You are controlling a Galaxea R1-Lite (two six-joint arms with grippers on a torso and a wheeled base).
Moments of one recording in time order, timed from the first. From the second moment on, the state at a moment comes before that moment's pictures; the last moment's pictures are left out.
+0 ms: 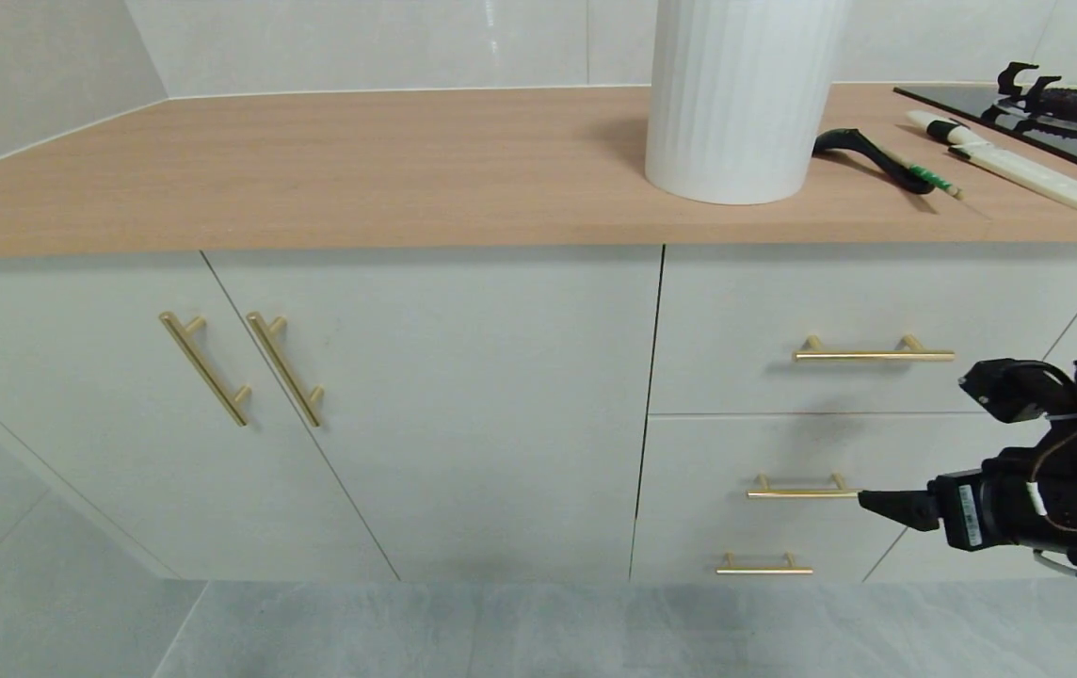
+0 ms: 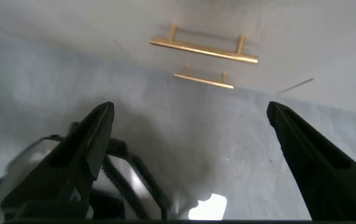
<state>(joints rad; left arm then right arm) 0.01 0.00 0.00 0.00 0.00 0.00 0.20 1.49 -0.60 -0.25 0.04 0.02</state>
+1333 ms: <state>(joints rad) 0.01 0.00 0.00 0.00 0.00 0.00 0.26 2.10 -0.46 -1.18 -0.28 0.07</state>
